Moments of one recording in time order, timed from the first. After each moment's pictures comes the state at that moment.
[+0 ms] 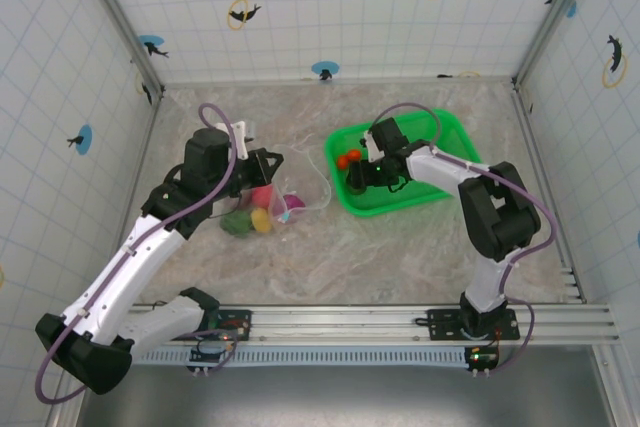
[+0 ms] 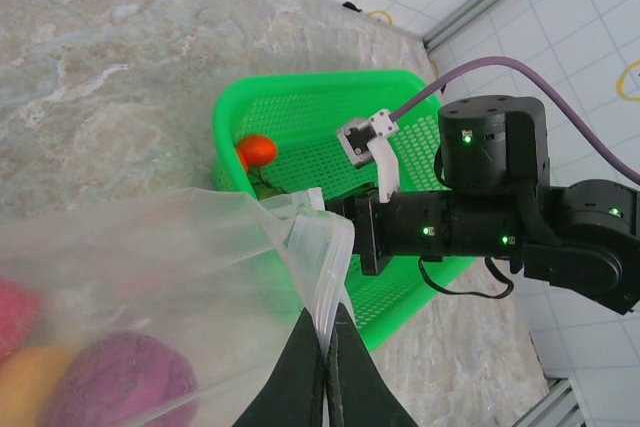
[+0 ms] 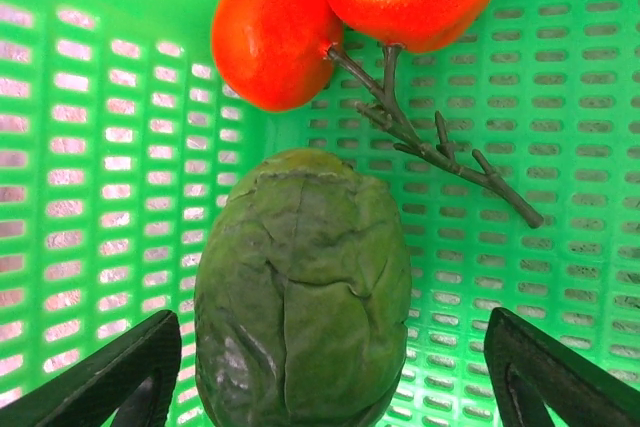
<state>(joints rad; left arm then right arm) -0.52 1.00 1.04 -0.54 0.25 -0.63 0.52 1.84 1.19 -0.42 -0.25 0.30</state>
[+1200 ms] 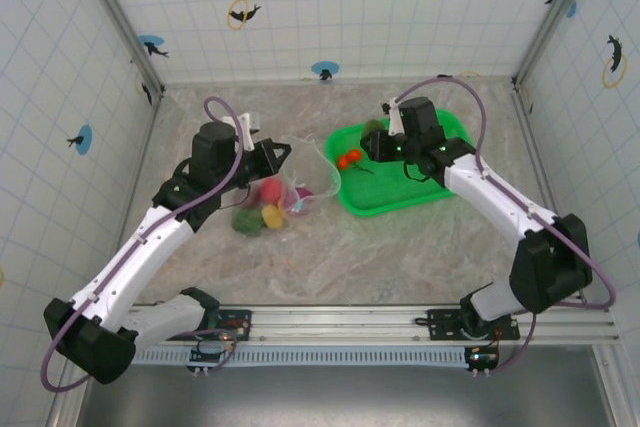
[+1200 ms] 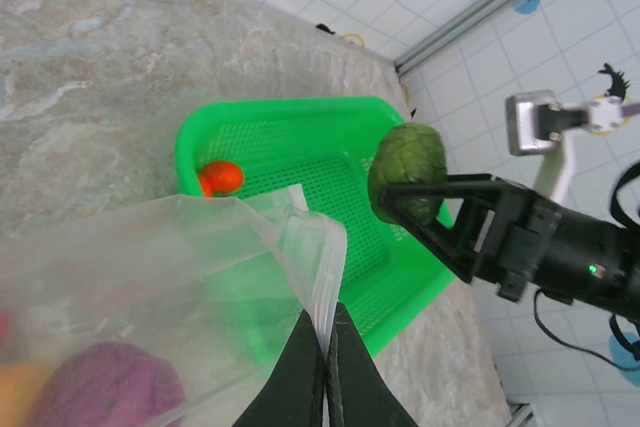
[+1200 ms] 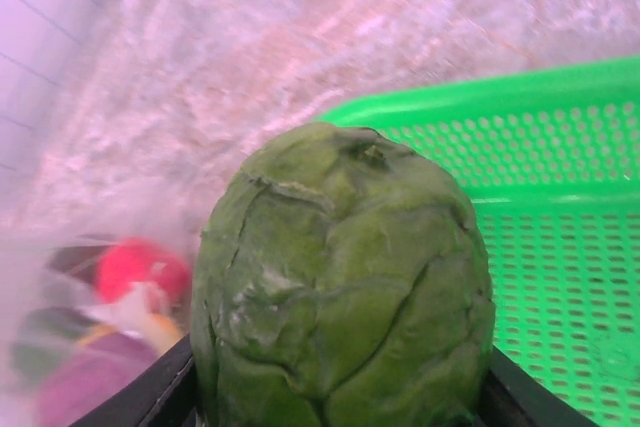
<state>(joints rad) -0.52 1.07 1.03 -0.39 0.28 -0.71 0.51 1.44 1.16 -0.37 -0.21 0.36</state>
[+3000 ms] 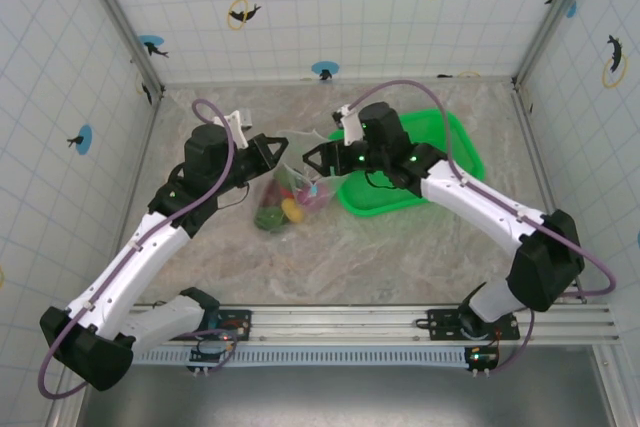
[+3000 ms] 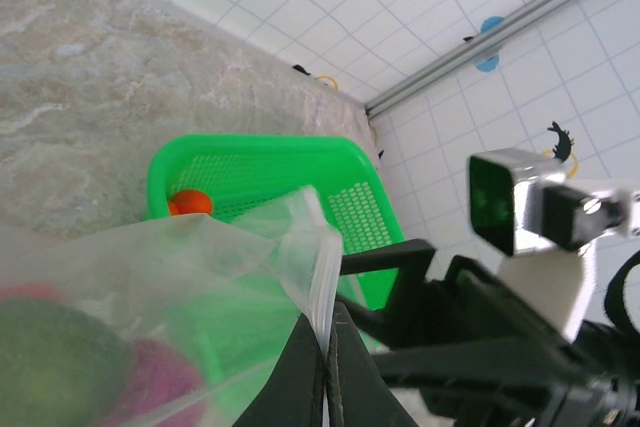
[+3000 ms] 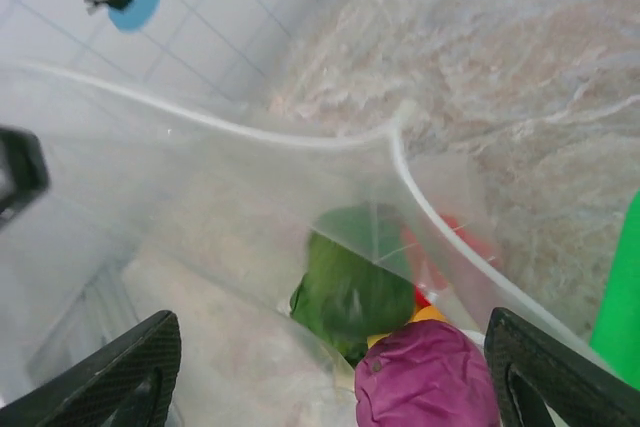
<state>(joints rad) -0.52 1.03 1.01 -0.32 0.25 -0.81 0.73 1.49 1.24 -0.27 -0.38 0.45</state>
